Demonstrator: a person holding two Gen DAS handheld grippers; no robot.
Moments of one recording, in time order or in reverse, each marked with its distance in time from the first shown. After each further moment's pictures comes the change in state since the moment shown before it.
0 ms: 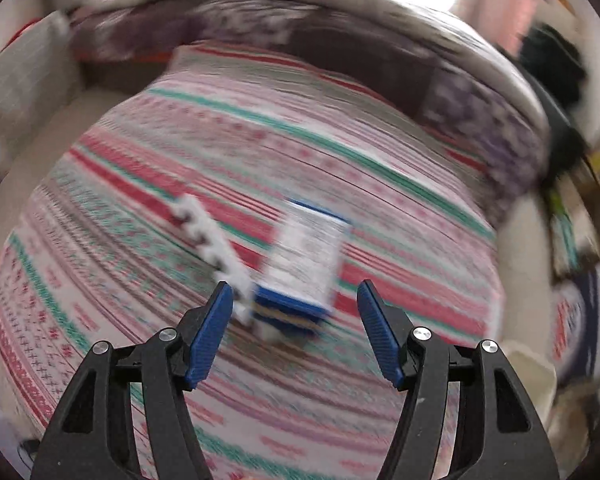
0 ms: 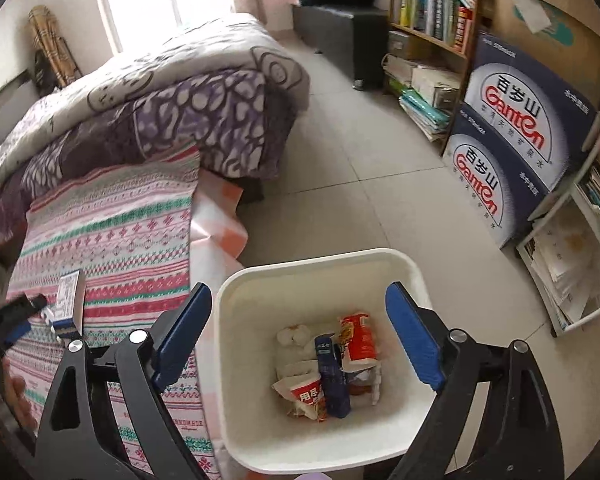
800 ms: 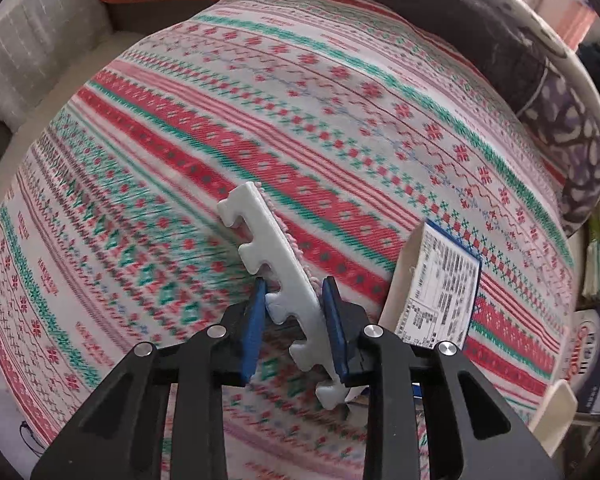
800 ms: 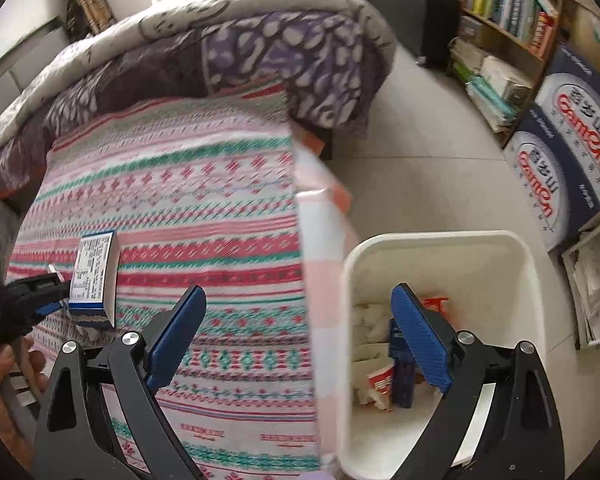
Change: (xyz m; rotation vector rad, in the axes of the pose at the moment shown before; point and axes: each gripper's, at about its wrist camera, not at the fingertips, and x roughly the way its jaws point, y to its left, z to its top) left arm 0.067 0.079 0.012 -0.098 0.168 0.050; right arm 0.054 0.120 -0.026 -0.143 0.146 0.103
